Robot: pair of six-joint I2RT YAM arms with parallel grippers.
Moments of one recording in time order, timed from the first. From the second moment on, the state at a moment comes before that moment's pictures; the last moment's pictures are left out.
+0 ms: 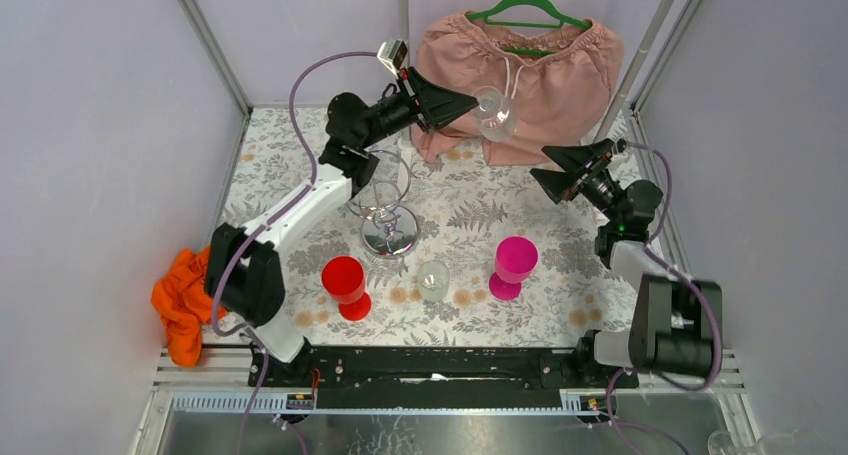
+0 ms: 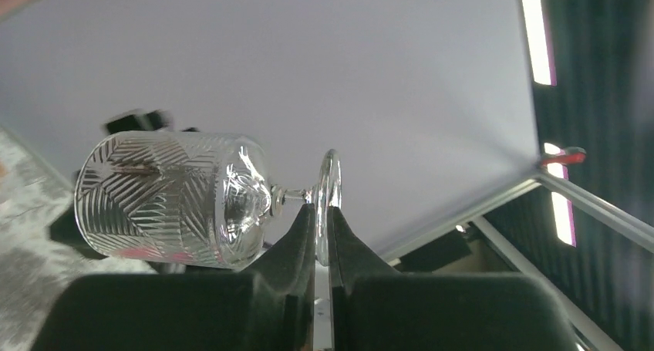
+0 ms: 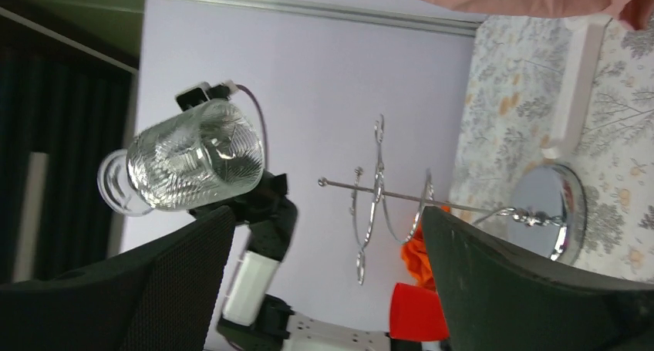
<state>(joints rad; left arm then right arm) -0.47 1.64 1.40 0.68 0.68 -1.49 -0.14 1.28 0.54 0.96 -0.87 1.61</state>
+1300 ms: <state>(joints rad) -0.52 1.72 1.33 1.17 0.70 -1.82 -0.13 1.37 0.74 1.41 -0.88 1.98</state>
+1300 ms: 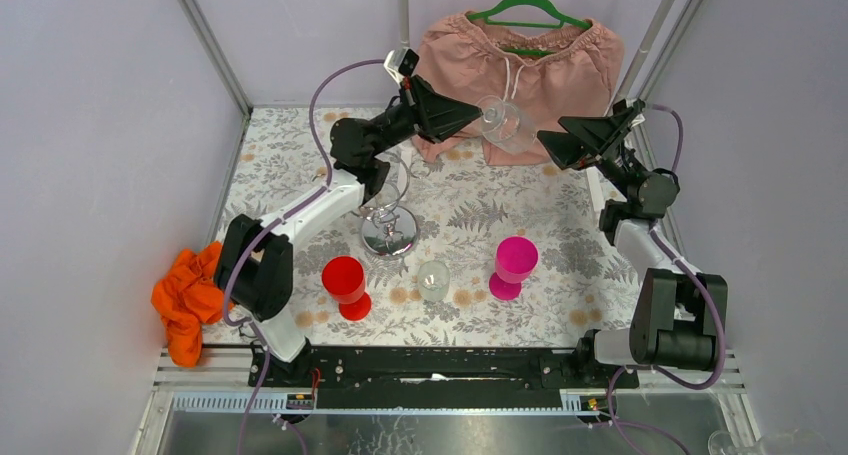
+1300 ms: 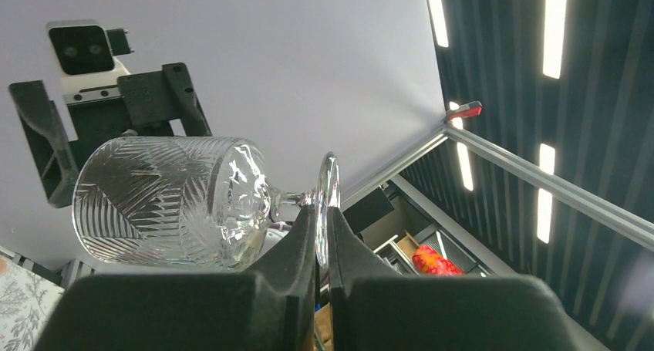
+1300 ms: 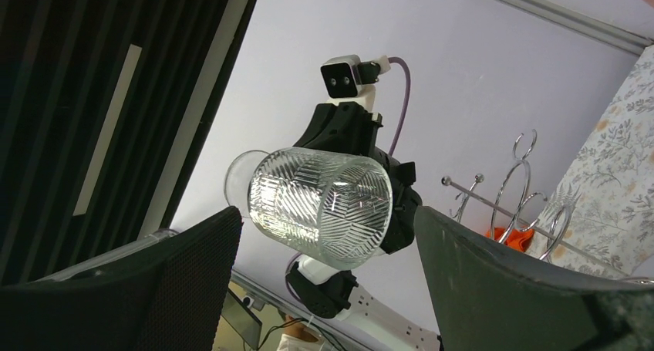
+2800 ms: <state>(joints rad) -0.56 1.64 1.20 1.43 0.63 -1.92 0.16 1.20 0.80 1.39 -0.74 2.06</state>
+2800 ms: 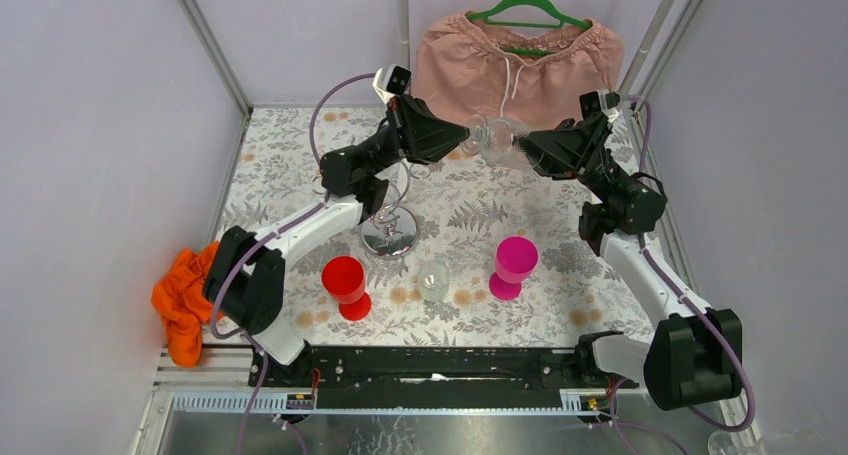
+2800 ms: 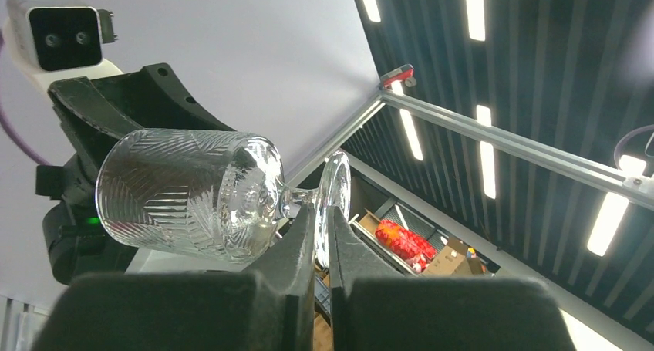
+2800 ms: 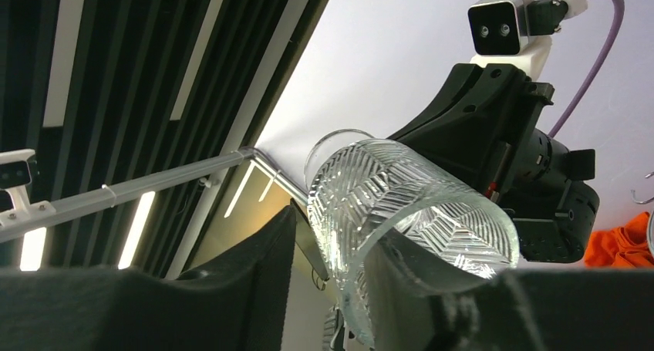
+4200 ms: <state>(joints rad) -0.62 1.49 1.18 1.12 0.65 -1.65 0.22 0.89 0.93 1.15 -0.80 1.86</state>
